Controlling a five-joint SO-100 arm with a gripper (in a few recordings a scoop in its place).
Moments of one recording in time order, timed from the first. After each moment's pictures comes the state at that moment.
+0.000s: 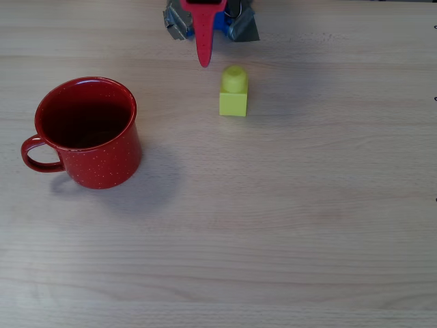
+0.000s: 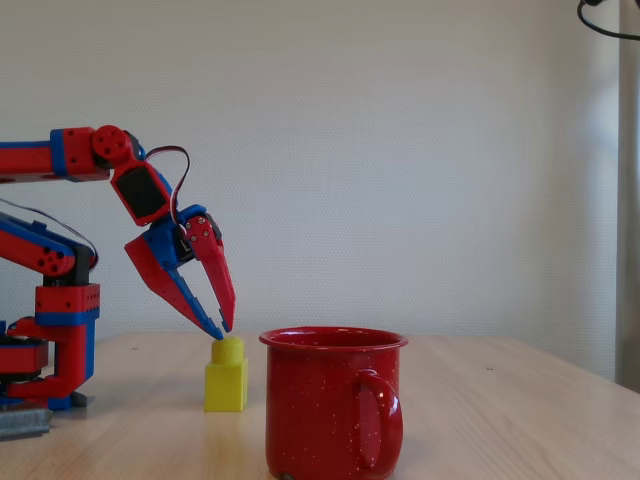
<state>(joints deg) -0.4 158.2 151.2 60.4 2.6</state>
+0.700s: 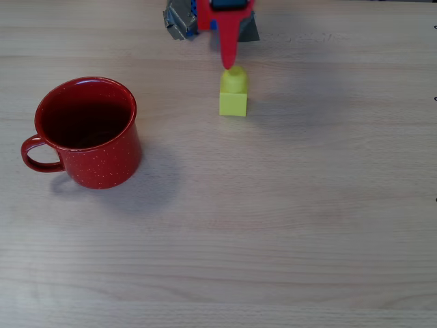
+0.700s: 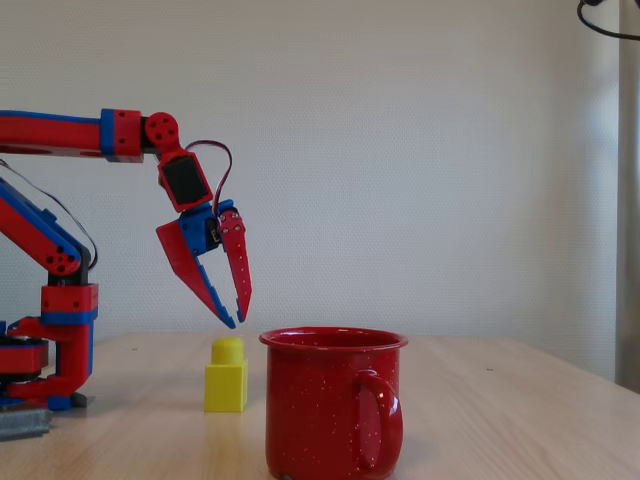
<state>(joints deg) -9.8 140.3 137.1 62.6 4.5</state>
